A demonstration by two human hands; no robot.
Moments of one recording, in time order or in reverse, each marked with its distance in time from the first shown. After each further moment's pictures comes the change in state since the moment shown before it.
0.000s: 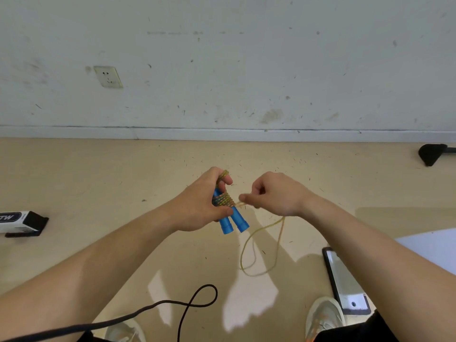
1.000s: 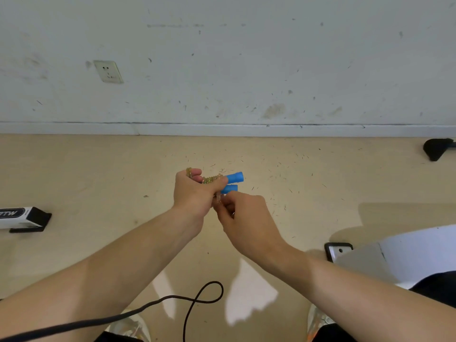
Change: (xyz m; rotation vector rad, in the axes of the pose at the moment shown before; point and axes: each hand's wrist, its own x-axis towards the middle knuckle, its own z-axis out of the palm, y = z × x) left_hand 0.013 -0.007 0.027 -0.801 0.657 -0.340; right_hand -0.028 -0.046 0.084 0.252 0.350 -0.098
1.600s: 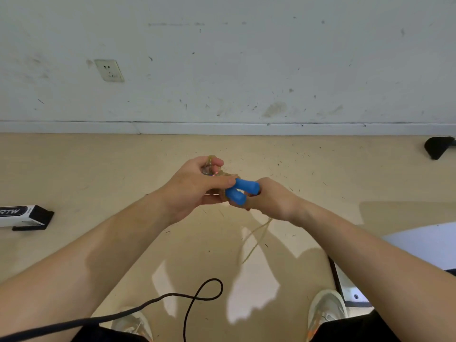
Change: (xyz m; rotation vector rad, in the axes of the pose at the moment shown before) left_hand -0.004 0.038 -0.018 0.140 -0.499 -0.061; right_hand 0.039 0.033 -0.051 0.106 -0.428 0.201
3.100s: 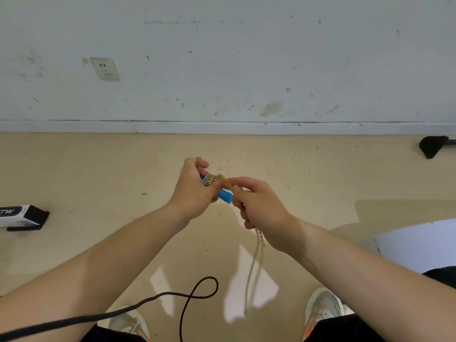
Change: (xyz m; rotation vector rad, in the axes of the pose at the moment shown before) left_hand 0.017 -0.034 0.006 0.350 0.315 0.180; right_hand -0.024 -0.027 0.032 0.600 0.209 0.070
